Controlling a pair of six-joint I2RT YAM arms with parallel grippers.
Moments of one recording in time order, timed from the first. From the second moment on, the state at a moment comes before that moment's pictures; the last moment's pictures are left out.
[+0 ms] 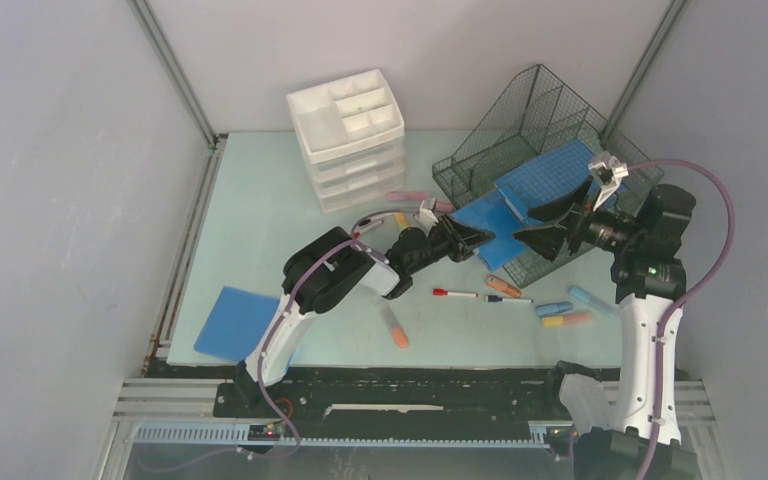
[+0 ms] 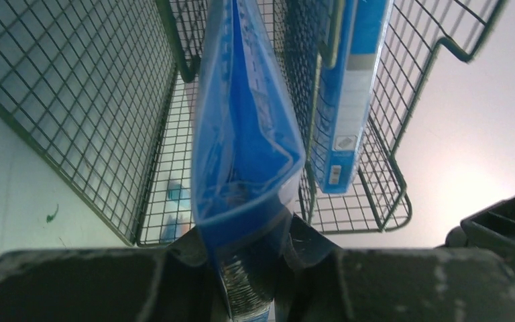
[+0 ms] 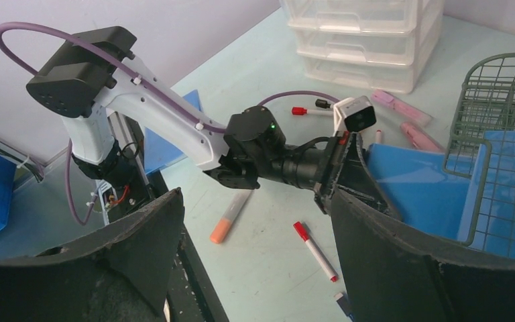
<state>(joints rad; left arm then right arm) -0.85 2.31 1.15 1.25 0.21 -1.54 -0.29 0.89 0.99 -0.36 -1.31 0.09</state>
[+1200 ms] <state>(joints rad) -0.83 2.20 1.07 1.07 0.18 -1.35 -0.25 0.89 0.99 -0.39 -1.28 0.04</state>
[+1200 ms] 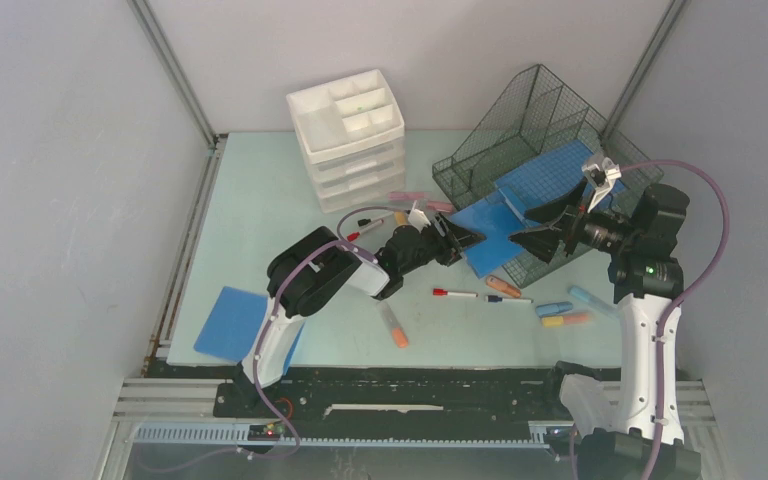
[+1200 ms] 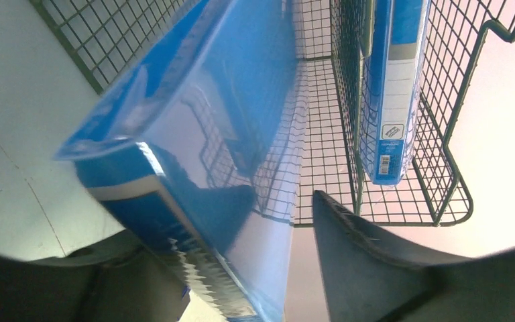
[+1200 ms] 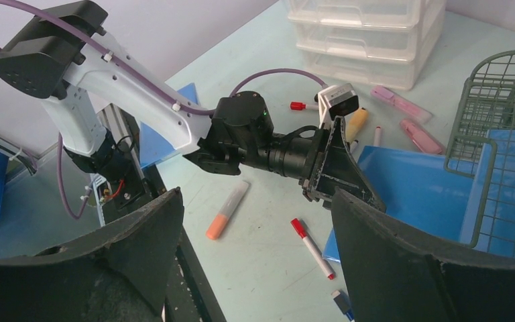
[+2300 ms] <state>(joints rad) -0.86 2.36 1.45 0.90 0.11 -1.43 -0.21 0.89 0.99 -0.40 -1.26 0.01</state>
